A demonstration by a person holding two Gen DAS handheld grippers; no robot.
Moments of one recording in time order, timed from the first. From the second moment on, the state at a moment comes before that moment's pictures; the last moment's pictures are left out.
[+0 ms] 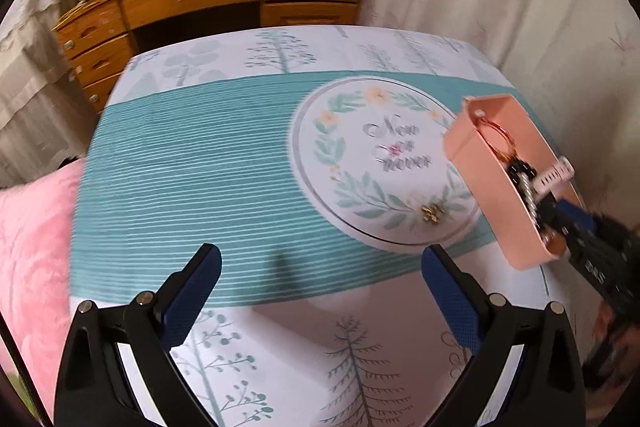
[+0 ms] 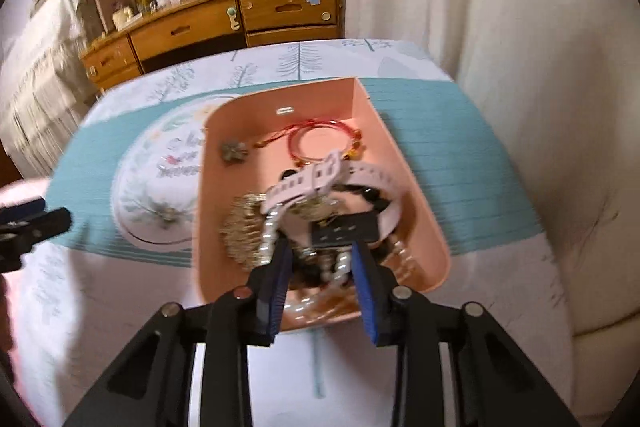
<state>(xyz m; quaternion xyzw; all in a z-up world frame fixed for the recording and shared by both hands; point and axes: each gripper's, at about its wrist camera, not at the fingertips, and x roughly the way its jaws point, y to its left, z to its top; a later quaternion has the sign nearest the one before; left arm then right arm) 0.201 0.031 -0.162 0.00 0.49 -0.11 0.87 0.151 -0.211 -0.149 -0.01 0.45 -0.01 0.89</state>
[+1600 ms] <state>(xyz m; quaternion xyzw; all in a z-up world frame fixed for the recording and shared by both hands) 0.228 -0.010 -0.185 0.03 0.45 -0.12 0.88 0.205 -0.146 -0.107 -0.03 0.42 0.18 0.89</state>
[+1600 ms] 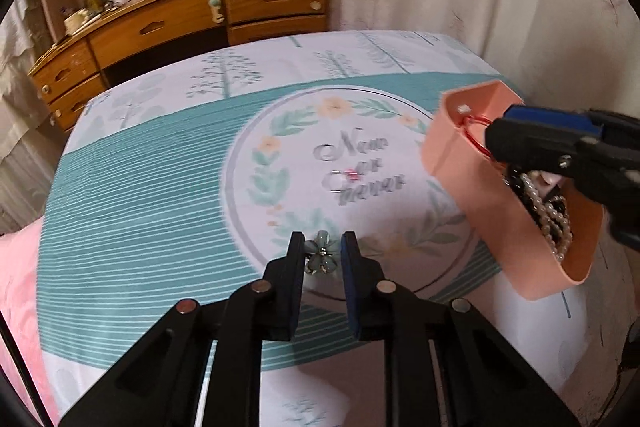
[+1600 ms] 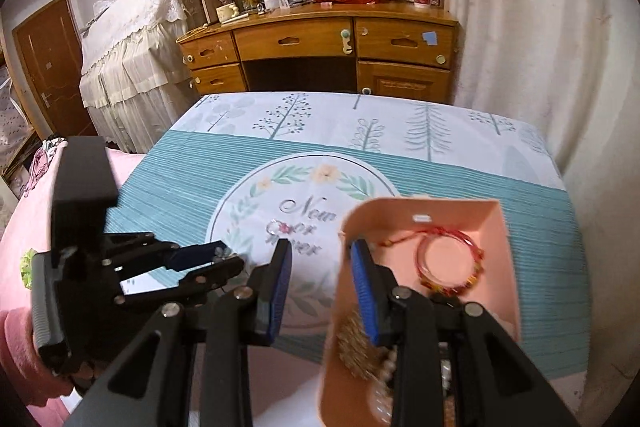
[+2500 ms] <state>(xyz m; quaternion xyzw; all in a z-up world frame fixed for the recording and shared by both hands) 0.239 0.071 -0.185 -0.02 0.45 -0.08 0.89 0.264 -0.071 -0.172 -0.05 0.50 0.10 0.86</state>
